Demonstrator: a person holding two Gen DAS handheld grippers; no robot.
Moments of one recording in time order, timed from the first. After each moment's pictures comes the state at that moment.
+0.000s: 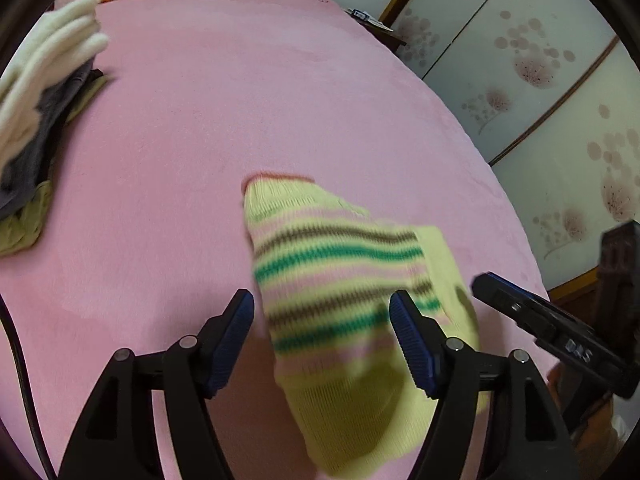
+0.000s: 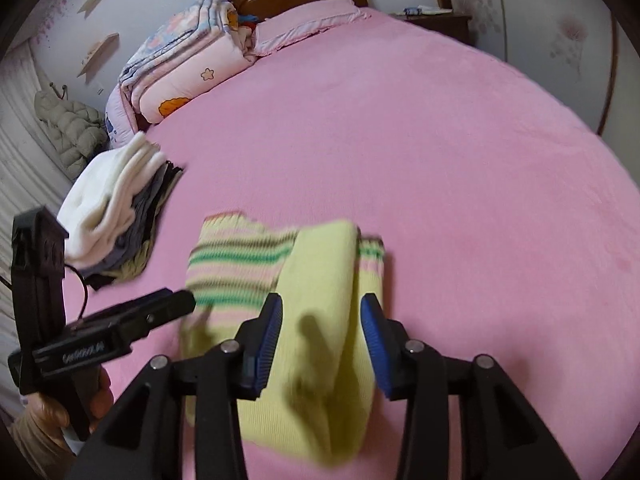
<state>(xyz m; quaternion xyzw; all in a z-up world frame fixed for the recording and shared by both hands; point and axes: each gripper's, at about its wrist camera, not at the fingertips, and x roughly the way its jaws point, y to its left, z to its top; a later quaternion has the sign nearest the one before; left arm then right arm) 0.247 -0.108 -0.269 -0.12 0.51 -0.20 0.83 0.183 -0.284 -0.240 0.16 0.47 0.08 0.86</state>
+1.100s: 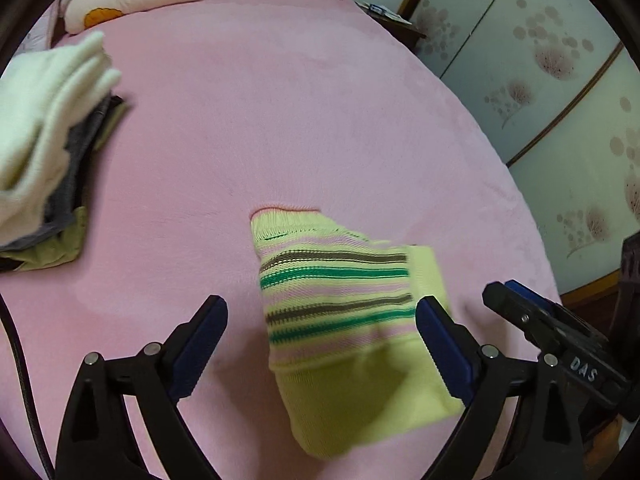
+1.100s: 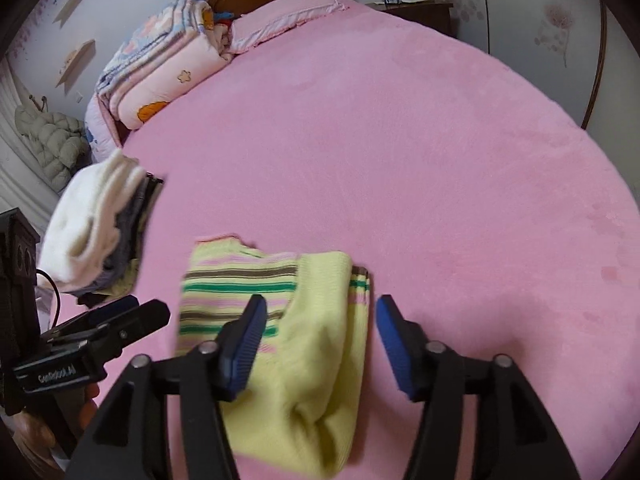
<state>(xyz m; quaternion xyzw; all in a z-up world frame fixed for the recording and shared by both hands) 0.223 -0.112 -0.207 -0.08 0.52 -0.14 0.84 0.168 -0.298 -0.198 0.16 0.48 0.05 0.86</state>
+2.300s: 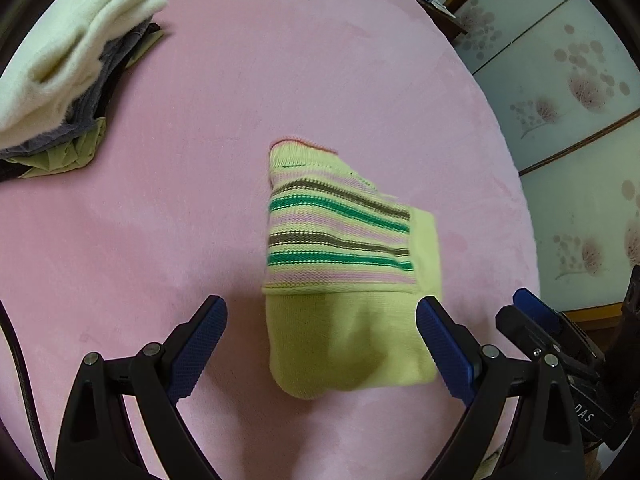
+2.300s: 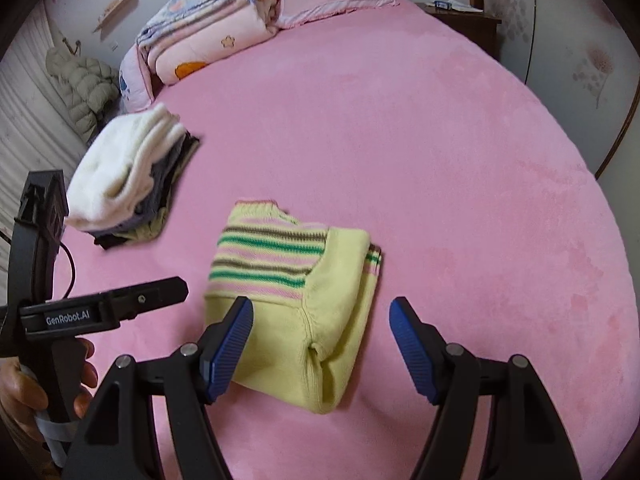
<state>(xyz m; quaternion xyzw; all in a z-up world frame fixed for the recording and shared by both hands) 0.207 -0.109 -0.229 -0.15 0.59 -0.11 0.79 0.152 -0.288 -0.183 0.09 0.52 0.11 0.84</state>
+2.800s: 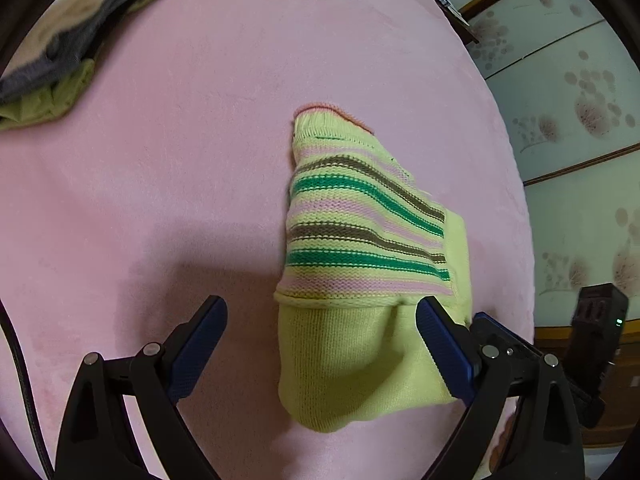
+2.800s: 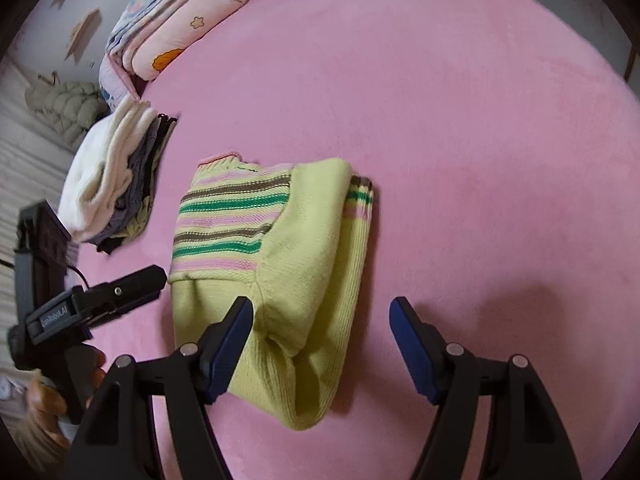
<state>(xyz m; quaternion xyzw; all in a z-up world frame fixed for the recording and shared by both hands) 0.220 -0.092 -0.292 -0.22 0.60 -0.12 0.76 0.169 -0.318 -0.263 0.19 0.57 0.13 0.79</state>
